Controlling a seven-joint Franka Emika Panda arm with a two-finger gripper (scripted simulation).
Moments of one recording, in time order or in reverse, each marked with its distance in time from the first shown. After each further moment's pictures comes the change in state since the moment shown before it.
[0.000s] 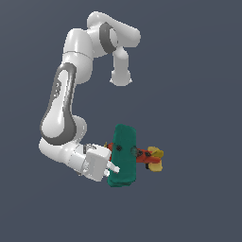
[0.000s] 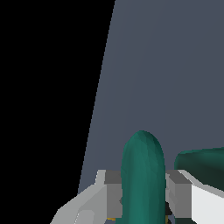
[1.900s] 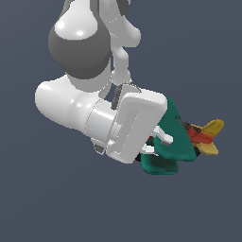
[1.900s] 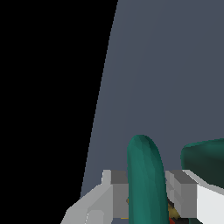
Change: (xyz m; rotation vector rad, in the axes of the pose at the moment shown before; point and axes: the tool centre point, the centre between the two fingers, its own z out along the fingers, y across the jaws) arm 0.014 -0.239 0.063 -0.001 -0.001 0.003
